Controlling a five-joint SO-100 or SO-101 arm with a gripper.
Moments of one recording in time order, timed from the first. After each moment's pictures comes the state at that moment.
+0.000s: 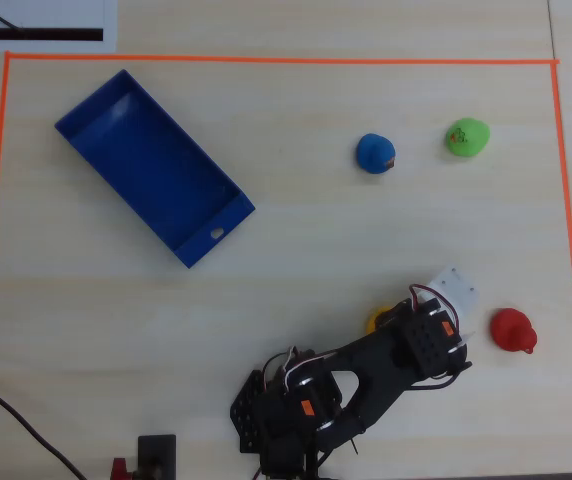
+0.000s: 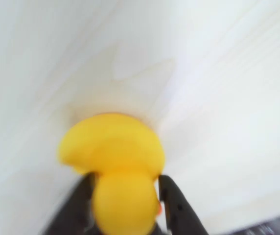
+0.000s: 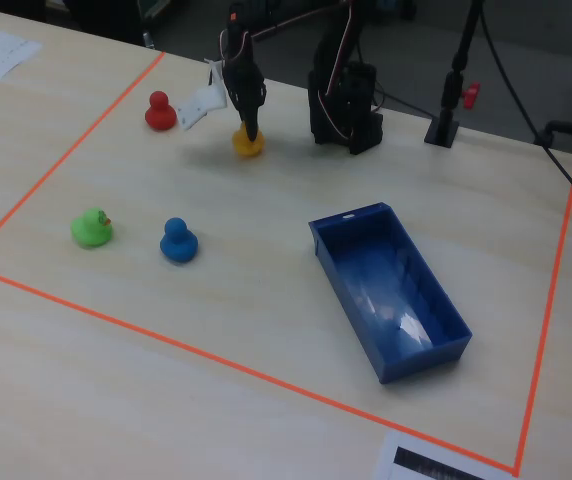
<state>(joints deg) 69.0 115.1 132.3 68.8 -104.2</state>
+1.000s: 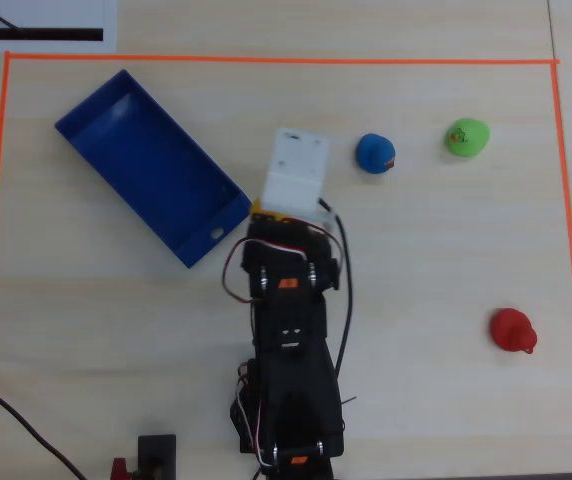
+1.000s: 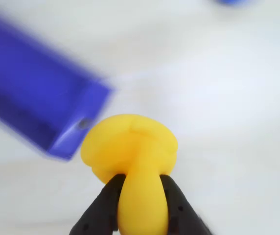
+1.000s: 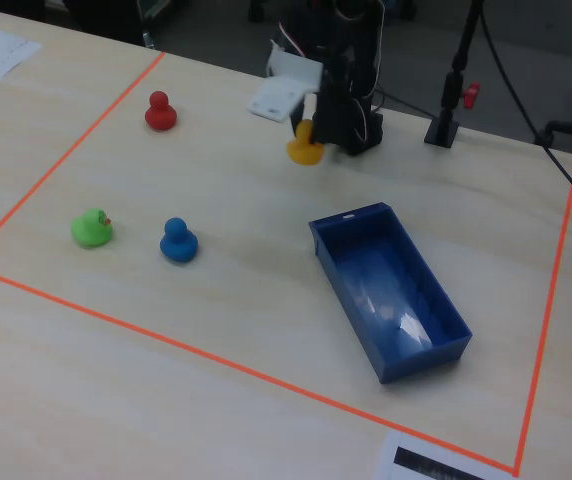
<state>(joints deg) -4.1 134.8 109.2 85.3 -74.0</state>
